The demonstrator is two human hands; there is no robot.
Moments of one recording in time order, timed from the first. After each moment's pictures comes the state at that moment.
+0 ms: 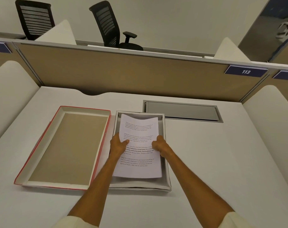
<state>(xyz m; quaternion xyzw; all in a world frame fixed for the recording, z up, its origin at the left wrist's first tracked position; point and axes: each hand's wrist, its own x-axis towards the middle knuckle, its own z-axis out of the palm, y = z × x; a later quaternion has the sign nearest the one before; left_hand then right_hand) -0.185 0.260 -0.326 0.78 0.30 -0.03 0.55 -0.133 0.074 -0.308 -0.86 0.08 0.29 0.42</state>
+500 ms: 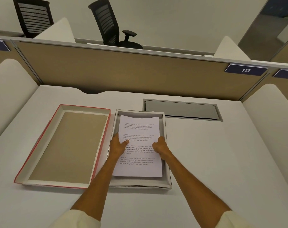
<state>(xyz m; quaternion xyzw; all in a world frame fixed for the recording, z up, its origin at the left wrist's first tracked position) -0.193 0.262 -0.333 0.78 0.28 -0.03 0.56 -0.145 0.074 -0.317 -0.86 0.10 0.26 0.43</state>
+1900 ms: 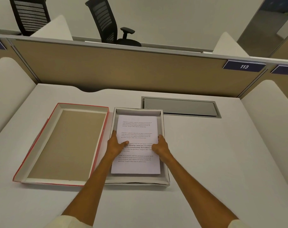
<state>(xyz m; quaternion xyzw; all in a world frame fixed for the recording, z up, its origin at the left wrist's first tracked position) -0.201 0.267 -0.326 0.82 0.25 -0.09 0.51 -0.163 0.063 -0.321 -0.84 0.12 0.23 0.48</state>
